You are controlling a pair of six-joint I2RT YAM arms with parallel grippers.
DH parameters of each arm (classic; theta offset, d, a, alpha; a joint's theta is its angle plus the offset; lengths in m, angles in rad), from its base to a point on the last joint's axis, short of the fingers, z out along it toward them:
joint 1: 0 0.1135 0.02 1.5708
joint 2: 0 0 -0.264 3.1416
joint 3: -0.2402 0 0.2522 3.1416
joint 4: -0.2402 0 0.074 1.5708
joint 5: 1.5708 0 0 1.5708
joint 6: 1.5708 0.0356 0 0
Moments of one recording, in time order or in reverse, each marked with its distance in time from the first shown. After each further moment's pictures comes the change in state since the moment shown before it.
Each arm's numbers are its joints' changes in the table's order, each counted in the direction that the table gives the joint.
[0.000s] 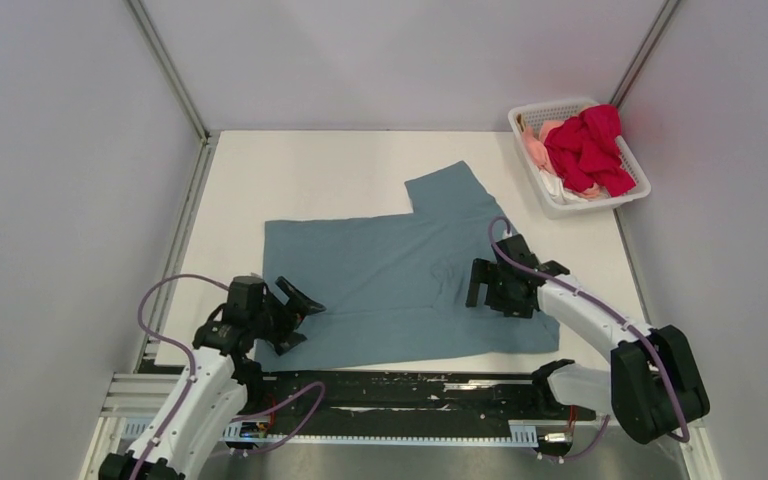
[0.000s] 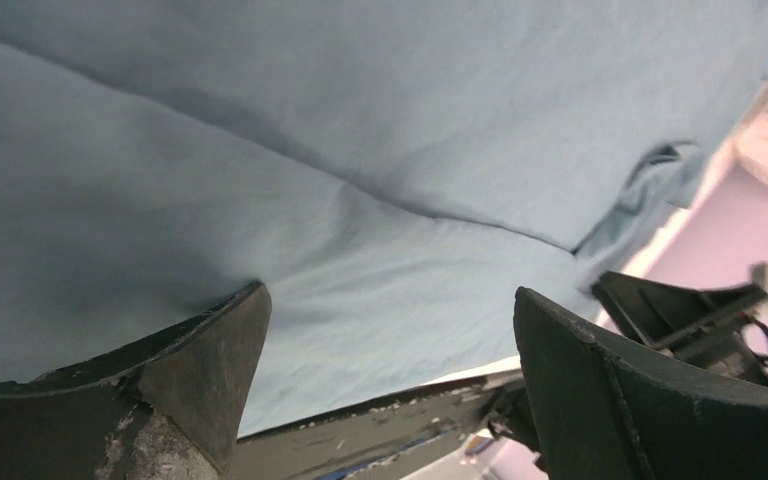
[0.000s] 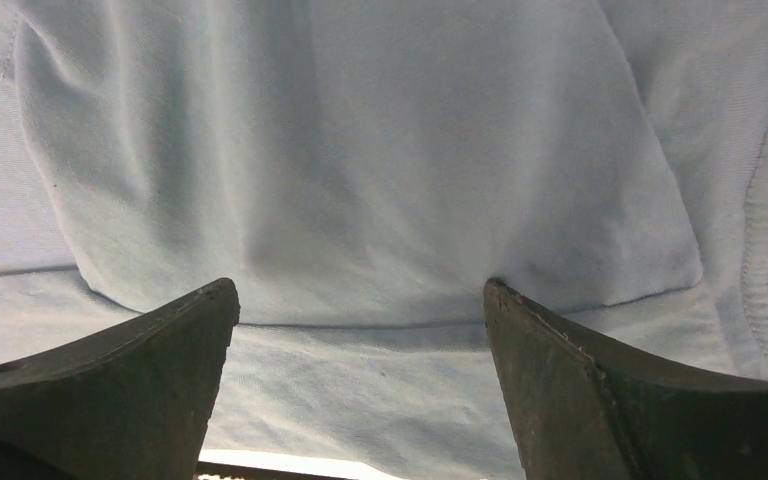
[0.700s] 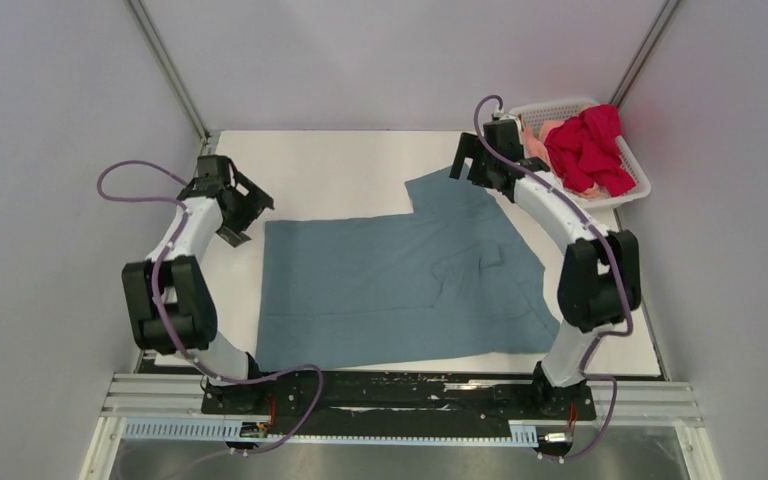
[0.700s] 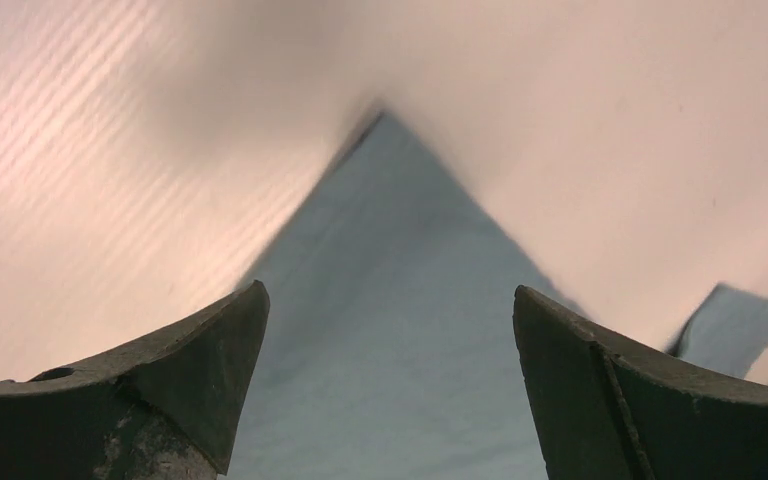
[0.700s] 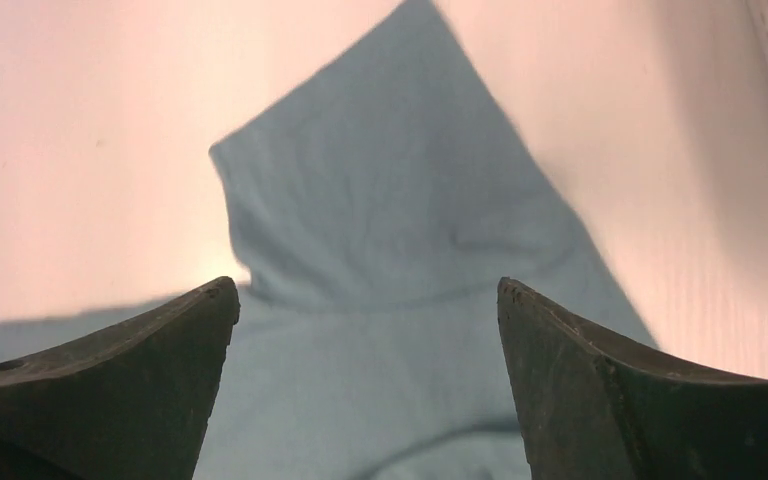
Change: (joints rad) left arm 0.303 -0.932 -0.872 -0.037 -0.296 0.316; right arm -0.099 -0.494 -0.804 0.169 0.119 -0.118
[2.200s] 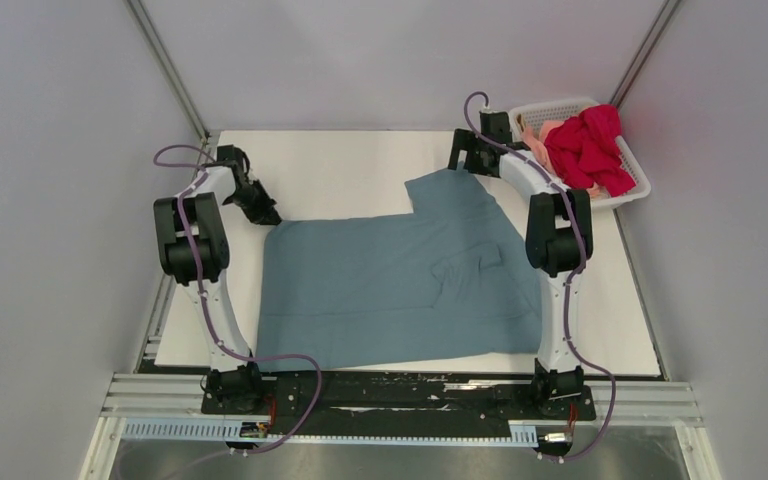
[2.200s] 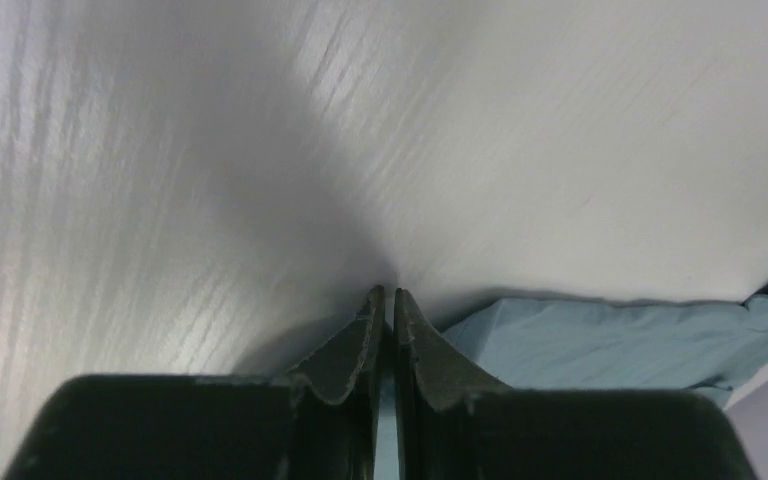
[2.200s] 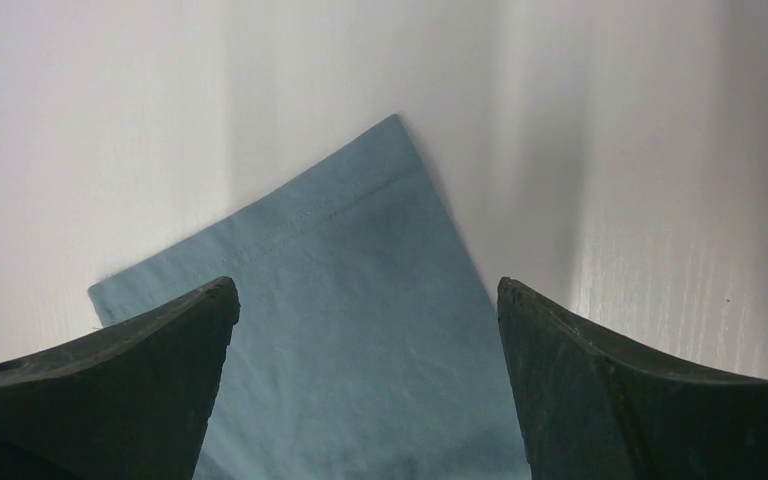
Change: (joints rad) left arm 0.039 -0.634 -0.464 -0.104 0.321 0.307; right arm -0.118 -0.603 -0.497 0.038 -0.172 -0.146
